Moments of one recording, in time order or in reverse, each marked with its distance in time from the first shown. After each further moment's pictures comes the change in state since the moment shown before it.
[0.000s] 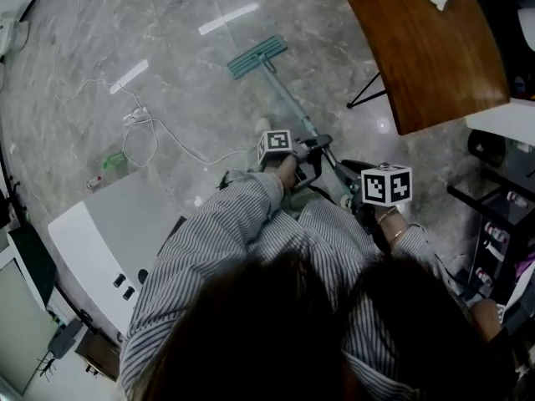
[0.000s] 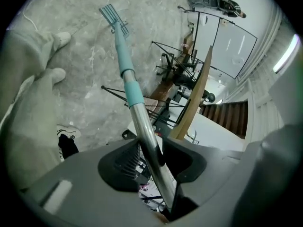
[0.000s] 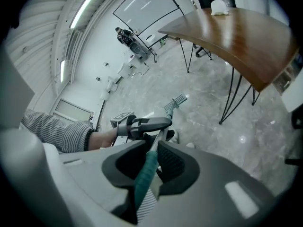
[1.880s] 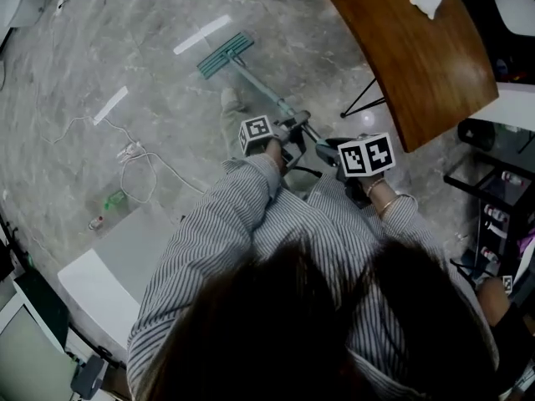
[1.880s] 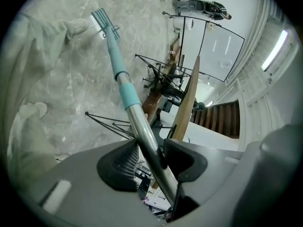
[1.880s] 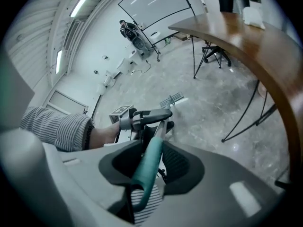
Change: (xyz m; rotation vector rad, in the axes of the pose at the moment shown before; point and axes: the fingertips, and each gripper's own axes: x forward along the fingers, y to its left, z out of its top) left arm -0.020 -0.079 0.162 0.106 -0.073 -0.071; right arm 0.080 0.036 0.129 -0.071 0.030 -0.070
